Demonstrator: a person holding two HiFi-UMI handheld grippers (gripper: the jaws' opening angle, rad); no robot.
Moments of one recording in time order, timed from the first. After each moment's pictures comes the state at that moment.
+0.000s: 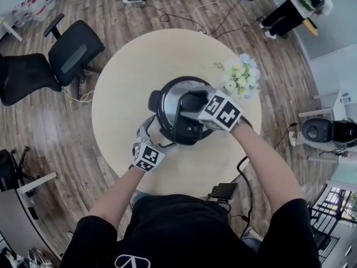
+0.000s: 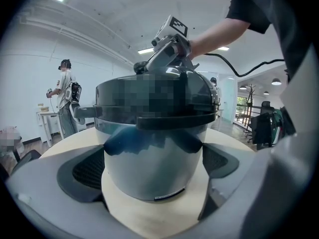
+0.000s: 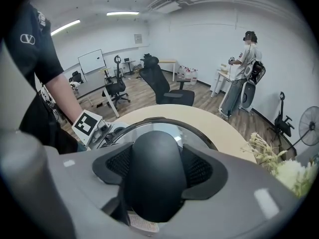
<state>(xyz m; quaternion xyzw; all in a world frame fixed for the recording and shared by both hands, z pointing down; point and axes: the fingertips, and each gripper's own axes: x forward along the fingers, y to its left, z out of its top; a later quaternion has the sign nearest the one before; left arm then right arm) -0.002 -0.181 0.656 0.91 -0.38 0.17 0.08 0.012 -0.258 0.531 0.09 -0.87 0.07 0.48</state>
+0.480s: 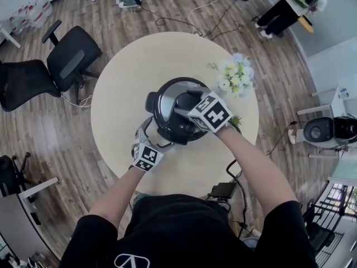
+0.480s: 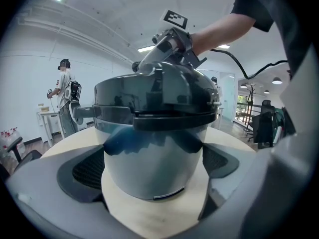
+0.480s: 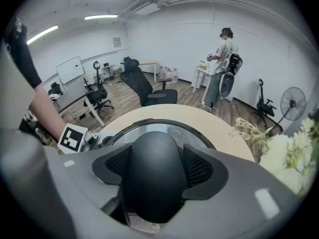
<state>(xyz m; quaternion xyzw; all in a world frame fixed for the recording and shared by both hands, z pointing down) 0.000 -0.181 0.660 0.90 -0.38 0.18 0.08 0.016 -0.270 0.531 0.20 -0.86 0.11 0.46</state>
